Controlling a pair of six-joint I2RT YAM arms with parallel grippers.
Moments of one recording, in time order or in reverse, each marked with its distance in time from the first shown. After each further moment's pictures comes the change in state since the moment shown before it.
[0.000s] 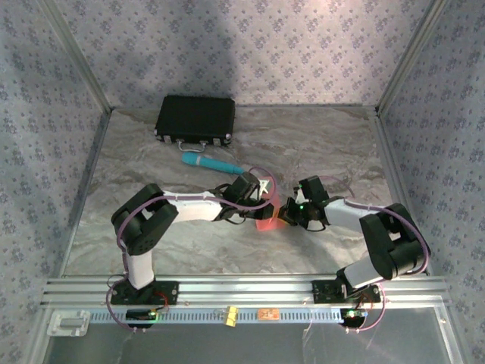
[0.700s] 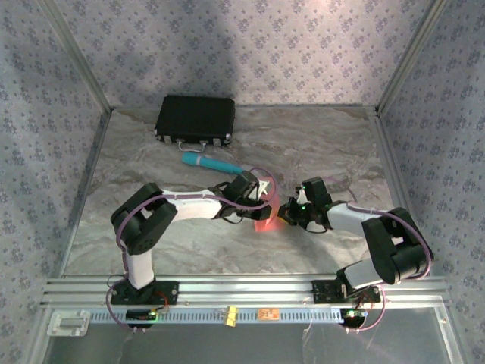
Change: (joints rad) left arm 0.011 0.000 0.018 -0.079 0.012 0.103; right arm -0.017 -0.032 -0.056 0.105 -0.047 0.064
